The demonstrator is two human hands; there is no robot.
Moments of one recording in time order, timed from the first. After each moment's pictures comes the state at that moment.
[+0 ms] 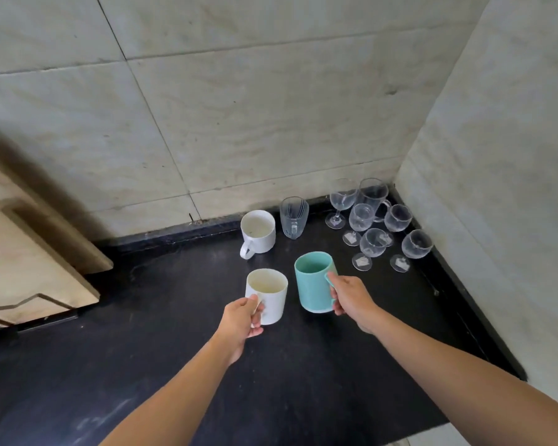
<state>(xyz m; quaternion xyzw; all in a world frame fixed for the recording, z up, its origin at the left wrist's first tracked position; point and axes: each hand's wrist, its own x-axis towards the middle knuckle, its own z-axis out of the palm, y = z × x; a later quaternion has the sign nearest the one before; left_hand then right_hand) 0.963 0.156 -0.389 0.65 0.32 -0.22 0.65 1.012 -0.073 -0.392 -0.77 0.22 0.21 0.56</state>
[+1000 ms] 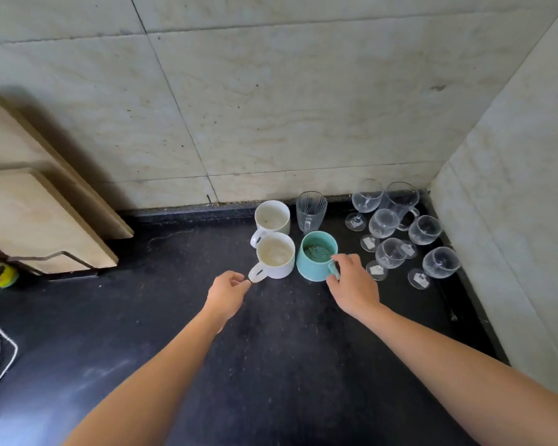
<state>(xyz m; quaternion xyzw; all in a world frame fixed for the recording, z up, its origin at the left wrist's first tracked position) 0.981 0.169 -0.385 0.78 0.36 -0.14 0.49 1.050 -0.081 -0.399 -0.96 -0.04 0.13 0.23</state>
